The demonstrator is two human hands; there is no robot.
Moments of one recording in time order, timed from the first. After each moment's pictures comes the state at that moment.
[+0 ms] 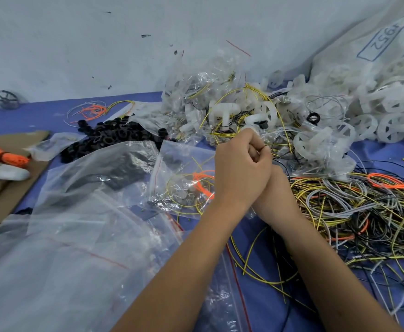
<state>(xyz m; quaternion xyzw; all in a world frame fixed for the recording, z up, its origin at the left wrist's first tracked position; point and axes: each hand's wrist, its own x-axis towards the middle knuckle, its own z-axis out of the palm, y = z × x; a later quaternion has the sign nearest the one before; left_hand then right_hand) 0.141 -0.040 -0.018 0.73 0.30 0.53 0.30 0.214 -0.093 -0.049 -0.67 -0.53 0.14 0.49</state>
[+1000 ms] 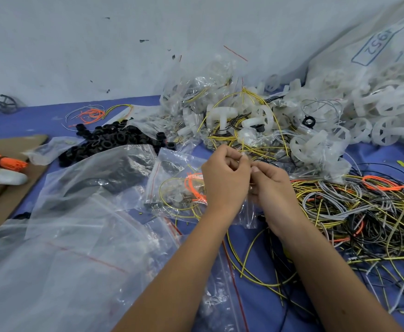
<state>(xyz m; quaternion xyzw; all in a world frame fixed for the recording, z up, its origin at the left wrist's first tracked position) 0.137 -0.032 -0.043 0.64 0.39 0.52 0.41 0.212 -0.089 -0.055 -0.56 -0.36 0.34 0.66</state>
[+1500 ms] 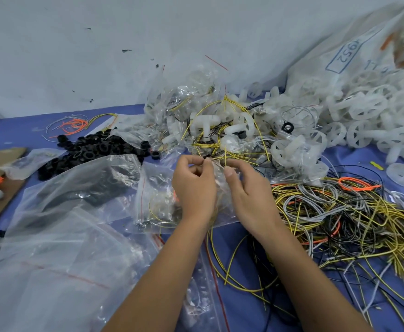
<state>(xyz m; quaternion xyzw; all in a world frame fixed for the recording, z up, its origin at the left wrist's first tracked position) 0.132 -0.016 -0.050 0.53 0.43 0.58 0.45 0.211 -0.097 -0.047 -0.71 -0.49 0.08 0.50</state>
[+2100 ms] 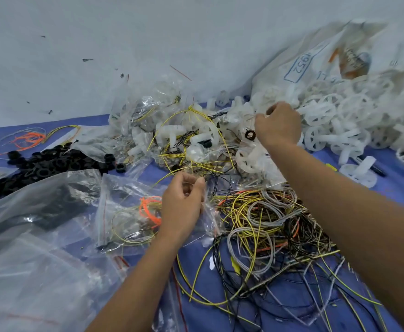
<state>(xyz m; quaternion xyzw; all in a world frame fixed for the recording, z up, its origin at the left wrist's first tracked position) 0.144 -0.030 -0.063 0.68 0.33 0.43 0.50 0.373 -0.052 0.047 -0.87 -0.25 -0.10 0.42</state>
